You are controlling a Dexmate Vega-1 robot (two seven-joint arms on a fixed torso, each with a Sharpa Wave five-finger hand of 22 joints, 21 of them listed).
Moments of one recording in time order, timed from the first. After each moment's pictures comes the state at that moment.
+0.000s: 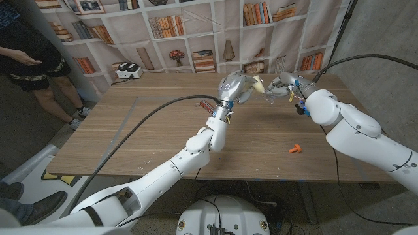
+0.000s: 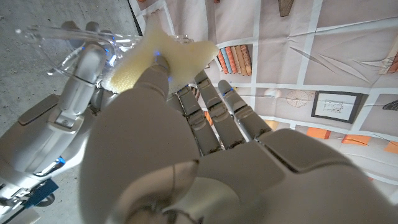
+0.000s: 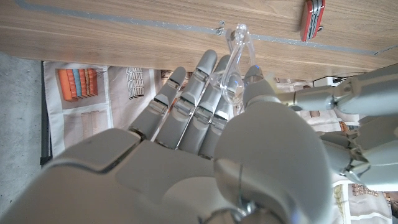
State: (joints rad) left arm 0.71 0.27 0.83 -1.55 0.93 0.15 0.69; left_hand 1.18 0.08 0.30 -0.09 0.18 1.07 -0.12 0.29 0.18 1.05 -0.20 0.20 0.23 0.94 -0.13 0.19 0.18 0.50 -0.05 0.22 0.18; right arm -1.00 -0.98 -0.35 -2.38 -0.31 -0.78 0.11; right_hand 1.04 0.08 0.32 -0.16 0.17 1.00 -0.12 0.31 0.20 1.20 -0.16 0.29 0.18 1.12 -0.21 0.18 0.17 0.60 -0.05 0.27 0.20
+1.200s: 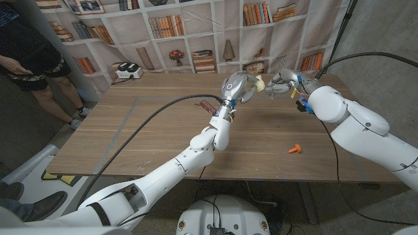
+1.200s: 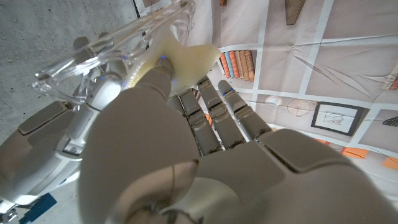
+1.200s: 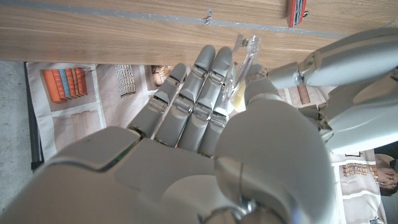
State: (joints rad) left arm 0.68 0.23 0.86 -1.50 0.88 0.11 0.70; left_hand 1.17 0.07 0.36 -0.04 0.19 1.07 -0.12 0.29 0.18 1.05 -0.20 0.20 0.23 0.94 -0.13 0.19 0.18 0.50 -0.05 0.22 0.18; right arm -1.01 -0.96 -0.28 -2.38 -0.25 -0.73 0.11; right_hand 1.04 0.08 0.32 -0.16 0.17 1.00 -0.11 0.32 0.20 1.23 -0.16 0.29 0.18 1.12 -0.20 0.18 0.17 0.61 -0.04 0.27 0.20
